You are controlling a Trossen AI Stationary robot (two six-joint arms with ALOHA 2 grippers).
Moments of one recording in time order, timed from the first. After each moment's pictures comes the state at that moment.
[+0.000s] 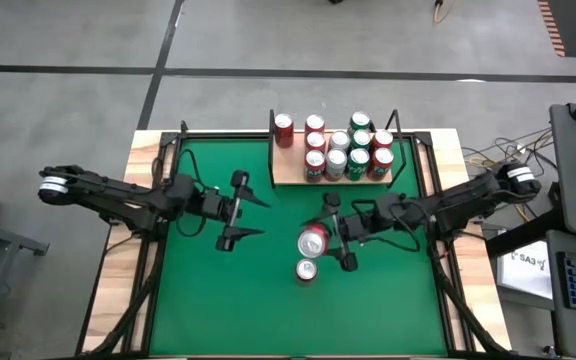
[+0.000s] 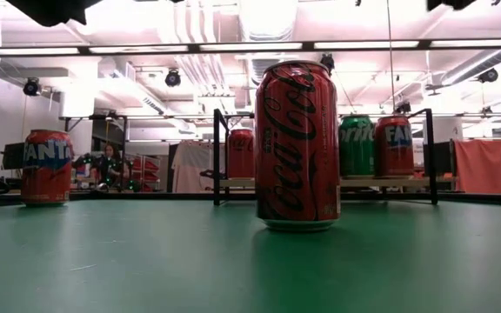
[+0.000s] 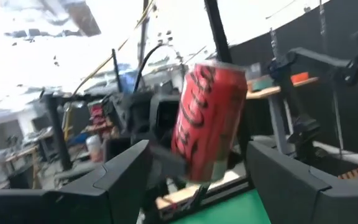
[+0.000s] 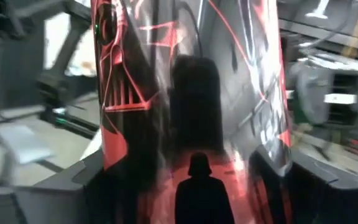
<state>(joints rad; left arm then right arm) -0.06 1.15 0.63 0.80 0.23 0.21 0.18 1.36 0.78 0.71 -0.11 -0.27</state>
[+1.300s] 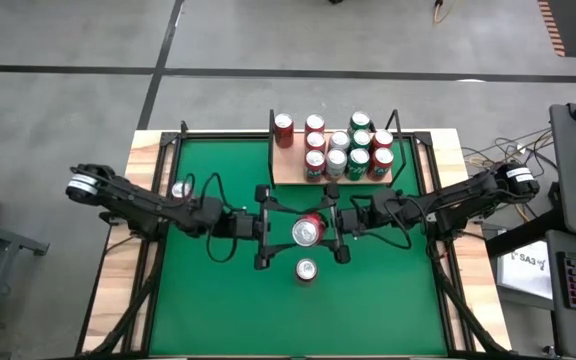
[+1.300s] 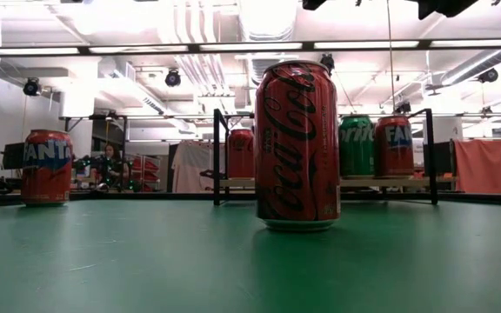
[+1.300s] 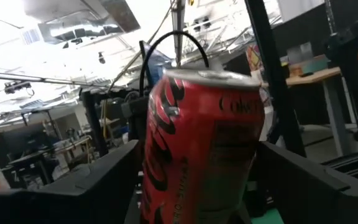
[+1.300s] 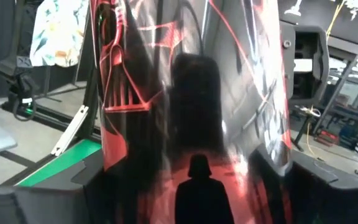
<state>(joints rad) -0.23 1.45 0.87 0.87 -0.13 0.35 0.14 1.38 0.78 0.71 -0.05 -0.31</state>
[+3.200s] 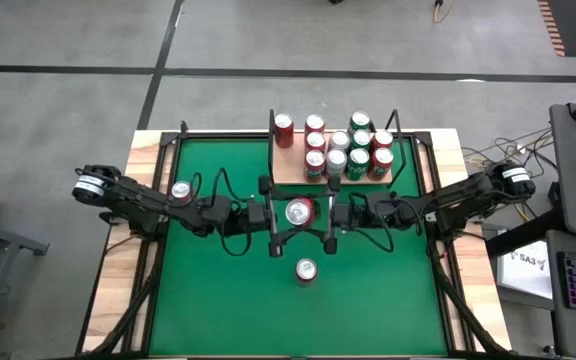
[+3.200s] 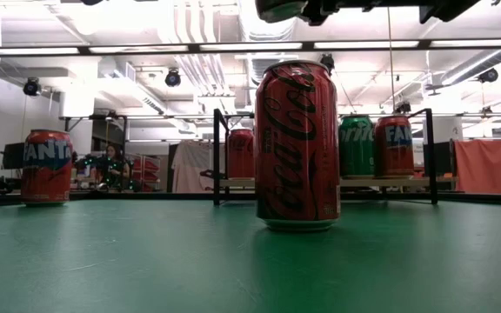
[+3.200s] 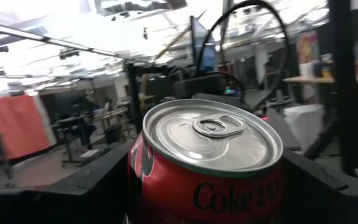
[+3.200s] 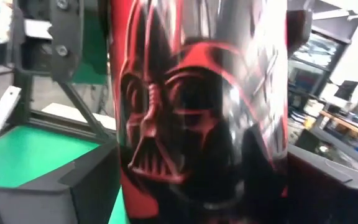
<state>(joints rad) -0.21 1.51 0.92 0.87 -0.30 0.26 0.14 1.42 0.78 0.71 0.19 -0.32</state>
